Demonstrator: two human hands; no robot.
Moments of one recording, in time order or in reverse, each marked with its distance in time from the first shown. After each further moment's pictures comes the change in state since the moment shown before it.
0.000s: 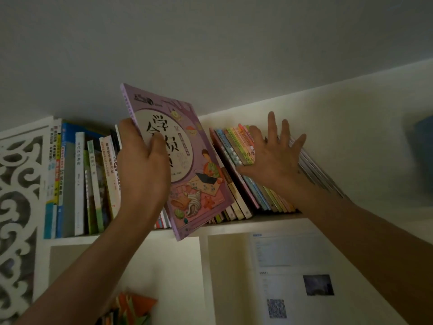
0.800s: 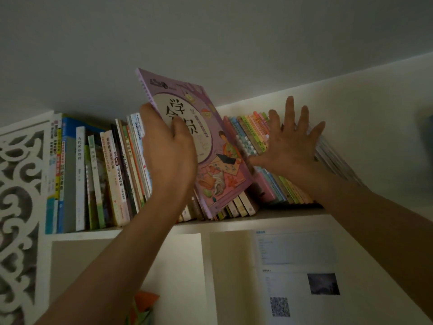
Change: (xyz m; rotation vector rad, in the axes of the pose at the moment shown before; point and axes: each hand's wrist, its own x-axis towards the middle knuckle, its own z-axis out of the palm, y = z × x) left_hand 0.002 0.006 0.034 -0.002 0.049 0.028; right_hand 0.009 0.015 -0.008 -0.053 -0.015 0.089
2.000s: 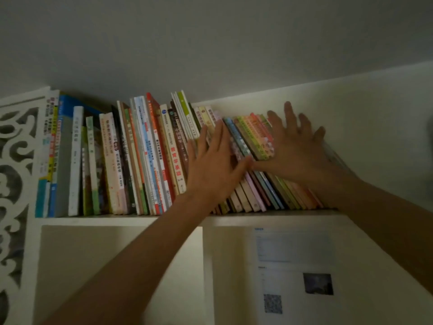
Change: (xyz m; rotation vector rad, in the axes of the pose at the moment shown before) left_hand -0.018 -0.070 0.044 0.754 -0.581 0.224; right_hand -0.017 -0.005 -0.006 0.076 -0.086 -0.123
